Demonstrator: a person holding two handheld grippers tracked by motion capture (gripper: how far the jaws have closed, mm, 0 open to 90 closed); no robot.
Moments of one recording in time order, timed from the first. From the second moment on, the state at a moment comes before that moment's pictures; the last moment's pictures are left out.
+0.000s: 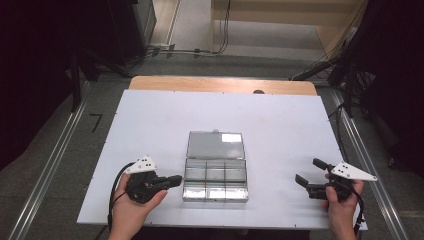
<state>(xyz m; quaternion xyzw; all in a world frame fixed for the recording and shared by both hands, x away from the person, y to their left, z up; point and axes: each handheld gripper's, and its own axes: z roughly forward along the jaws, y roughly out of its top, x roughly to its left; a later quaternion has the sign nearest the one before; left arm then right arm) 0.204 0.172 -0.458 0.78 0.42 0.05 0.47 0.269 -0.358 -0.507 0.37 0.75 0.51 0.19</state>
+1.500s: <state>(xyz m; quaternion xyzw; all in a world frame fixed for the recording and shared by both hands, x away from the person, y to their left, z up) 0.204 0.141 -0.465 0.79 0.39 0.03 0.47 0.269 -0.358 -0.507 0.37 0.75 0.51 0.19</state>
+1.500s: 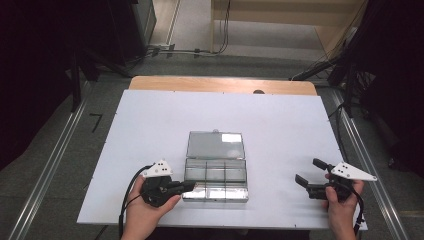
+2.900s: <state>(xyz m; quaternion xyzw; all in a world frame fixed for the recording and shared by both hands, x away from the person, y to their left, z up) 0.206 0.104 -0.484 0.81 0.36 0.01 0.47 0.269 -0.357 -0.507 0.37 0.75 0.51 0.19</state>
